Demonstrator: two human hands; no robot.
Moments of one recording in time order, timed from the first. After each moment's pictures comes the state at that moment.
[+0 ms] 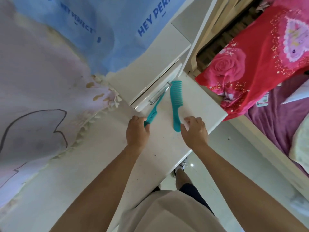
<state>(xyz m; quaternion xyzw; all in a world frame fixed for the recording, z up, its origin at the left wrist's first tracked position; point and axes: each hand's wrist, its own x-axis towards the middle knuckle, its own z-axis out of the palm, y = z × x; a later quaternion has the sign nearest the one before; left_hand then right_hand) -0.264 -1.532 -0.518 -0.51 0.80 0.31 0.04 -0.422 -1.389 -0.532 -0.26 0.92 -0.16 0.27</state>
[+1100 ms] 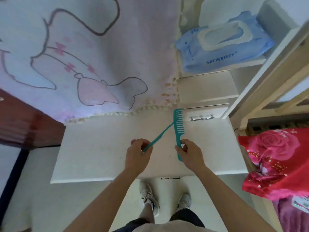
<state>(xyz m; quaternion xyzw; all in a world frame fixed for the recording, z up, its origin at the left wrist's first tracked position) -0.171 -1.376 -0.393 -0.70 0.59 0.31 -0.24 -0.389 -1.387 -0.455 -0.54 0.70 -0.21 0.41</state>
